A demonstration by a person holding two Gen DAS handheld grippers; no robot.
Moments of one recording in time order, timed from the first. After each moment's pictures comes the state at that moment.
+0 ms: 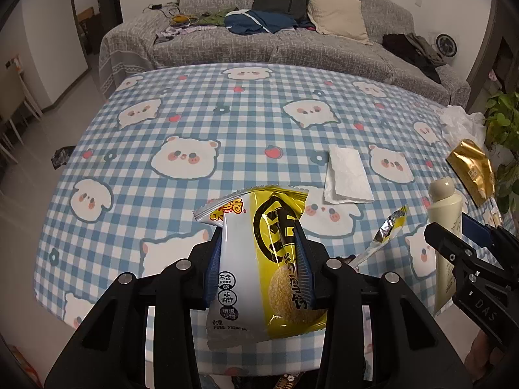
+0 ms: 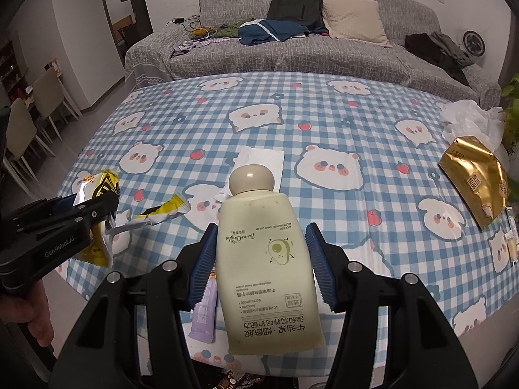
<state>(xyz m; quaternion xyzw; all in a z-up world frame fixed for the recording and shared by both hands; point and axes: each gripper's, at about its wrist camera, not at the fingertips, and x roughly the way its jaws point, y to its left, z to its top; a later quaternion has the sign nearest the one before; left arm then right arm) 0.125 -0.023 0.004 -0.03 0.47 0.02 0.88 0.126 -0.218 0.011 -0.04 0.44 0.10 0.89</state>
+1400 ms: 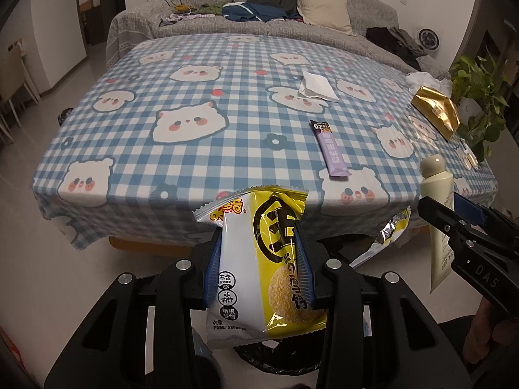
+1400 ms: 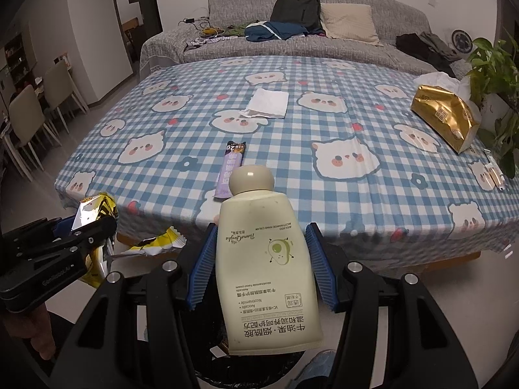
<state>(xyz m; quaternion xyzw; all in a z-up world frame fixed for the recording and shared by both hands) -0.058 -0.034 -0.039 -0.05 0.47 -0.01 0.88 -0.041 -0.232 -0.020 -0.04 0.43 0.10 0.90</state>
